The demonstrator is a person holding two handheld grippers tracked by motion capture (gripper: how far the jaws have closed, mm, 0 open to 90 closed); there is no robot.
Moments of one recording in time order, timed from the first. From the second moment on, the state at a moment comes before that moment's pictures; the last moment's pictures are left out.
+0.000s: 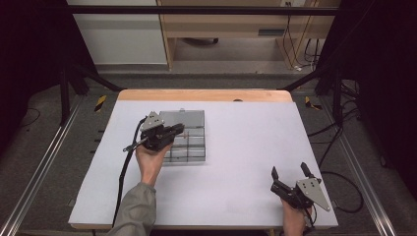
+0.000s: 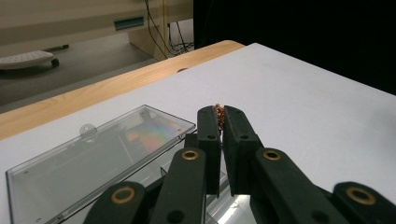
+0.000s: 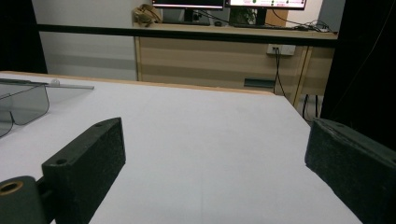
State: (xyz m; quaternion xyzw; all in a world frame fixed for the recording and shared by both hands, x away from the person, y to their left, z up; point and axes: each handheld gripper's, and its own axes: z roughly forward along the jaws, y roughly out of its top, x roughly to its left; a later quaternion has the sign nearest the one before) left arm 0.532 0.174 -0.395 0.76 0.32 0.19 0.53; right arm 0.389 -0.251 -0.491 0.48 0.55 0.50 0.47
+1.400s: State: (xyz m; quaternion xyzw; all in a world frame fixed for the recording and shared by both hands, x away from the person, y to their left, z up) left arm 0.574 0.126 -0.446 0.83 0.38 0.15 0.38; right arm 0.390 -0.251 -0.491 0.48 0.55 0.50 0.46
